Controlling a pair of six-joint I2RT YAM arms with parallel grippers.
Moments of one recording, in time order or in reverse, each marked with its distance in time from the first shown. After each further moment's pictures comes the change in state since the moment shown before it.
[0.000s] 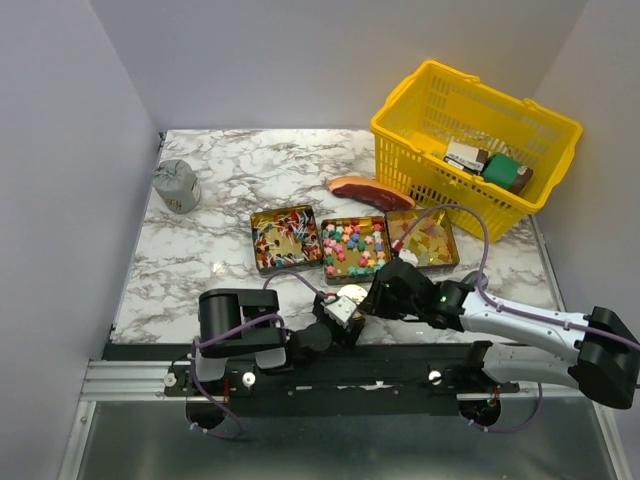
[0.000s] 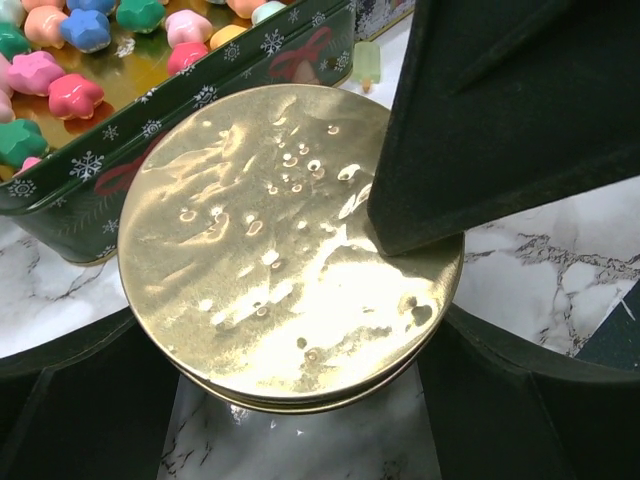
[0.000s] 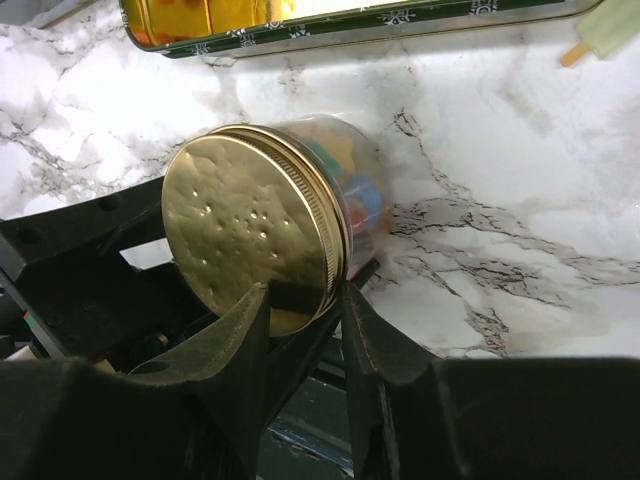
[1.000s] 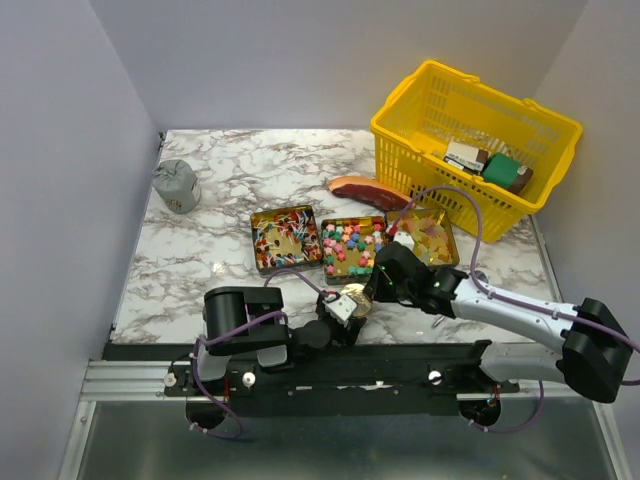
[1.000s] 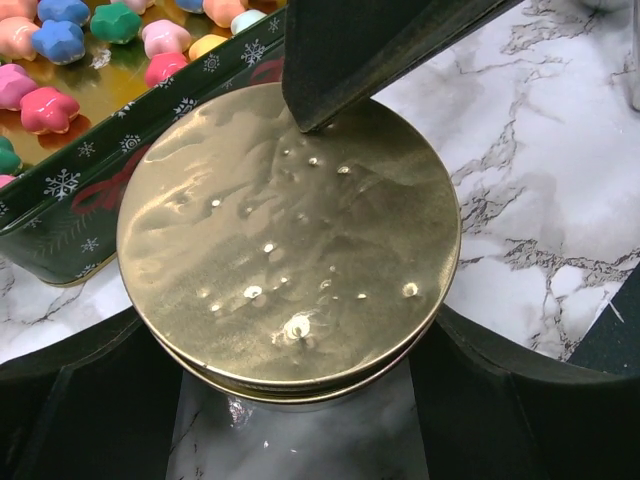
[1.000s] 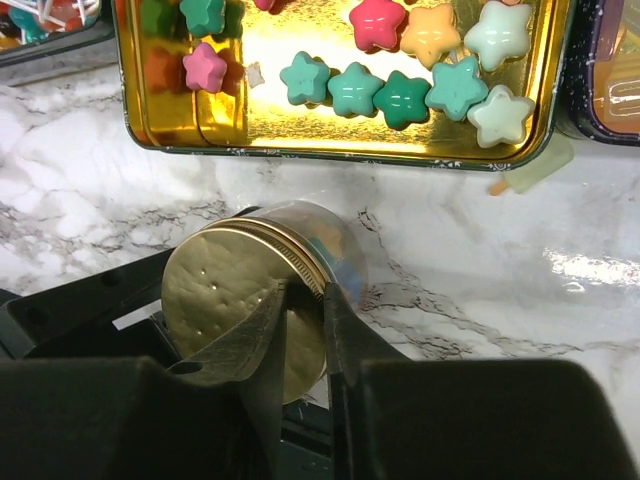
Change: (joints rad) left arm 0.024 0.037 0.003 0.059 0.084 0.016; right arm -0.082 0.100 0.102 -0.009 0.060 -0.204
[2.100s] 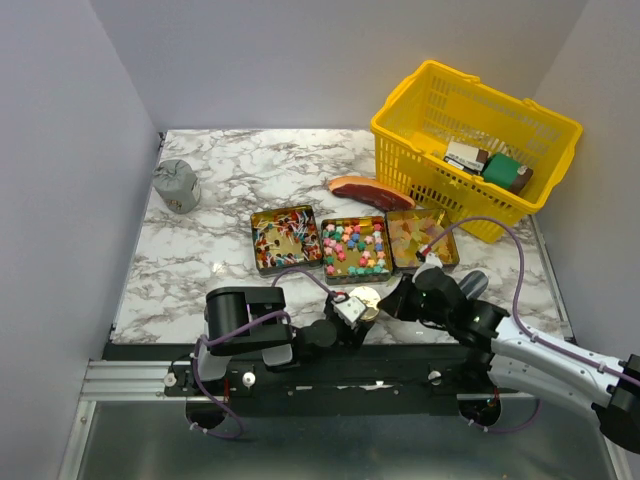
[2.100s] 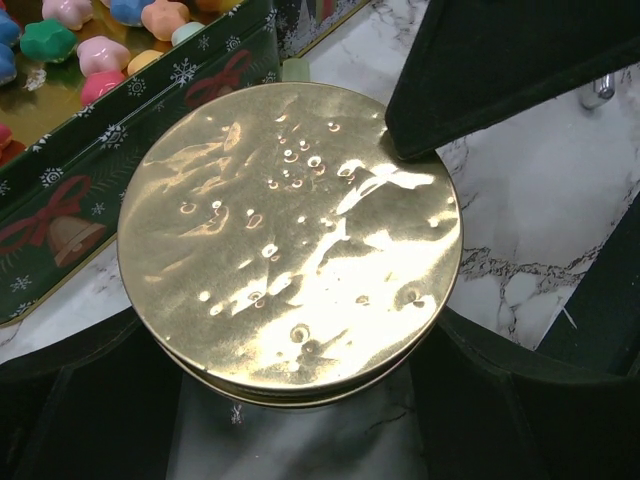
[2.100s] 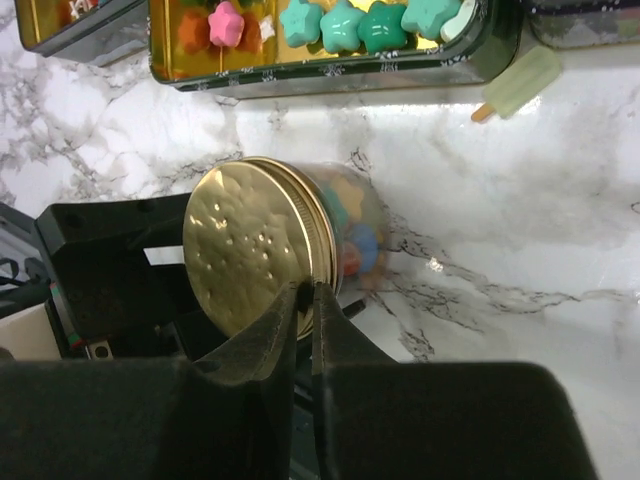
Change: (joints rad) left arm 0.003 0.011 0.053 -0.041 0.054 -0.002; right arm -0.037 -0.419 -0.329 0.121 -0.113 0.080
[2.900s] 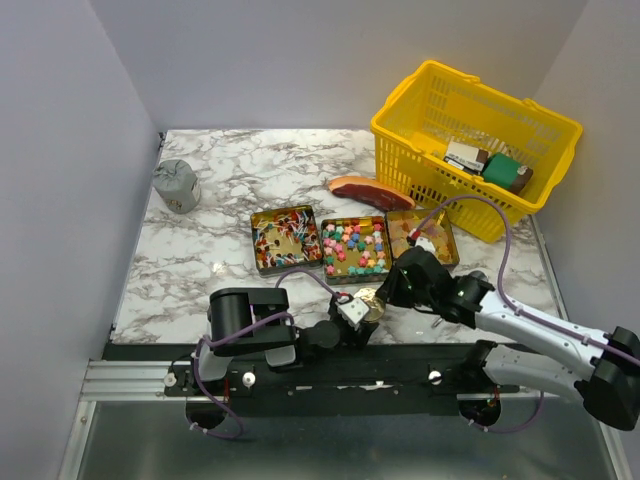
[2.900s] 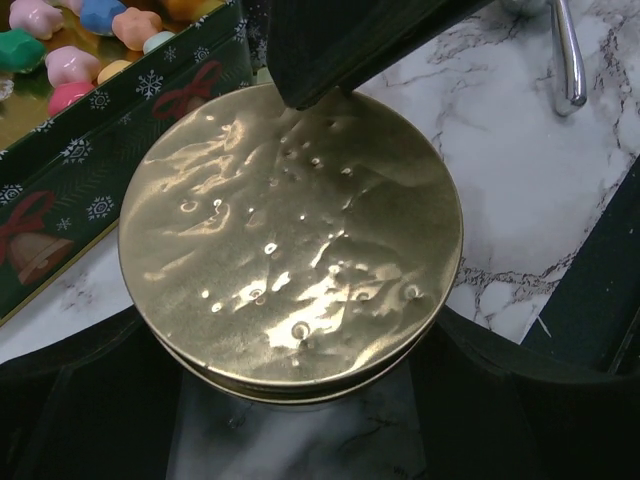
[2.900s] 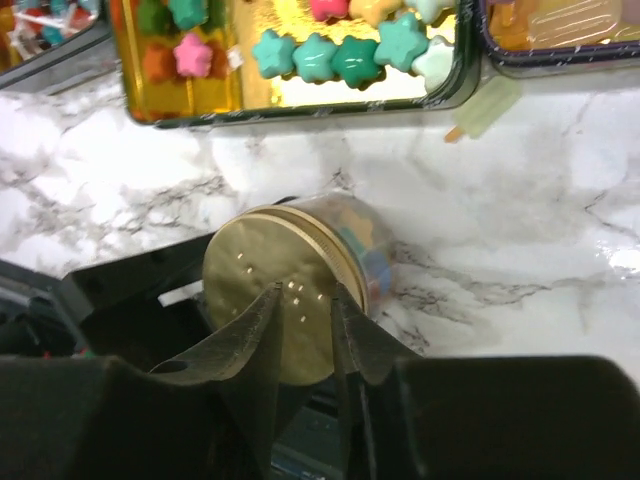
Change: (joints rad) left arm -0.020 0.018 0.024 0.001 0.019 -0.009; right arm -0.021 0.184 0.230 -0.193 0.081 -0.009
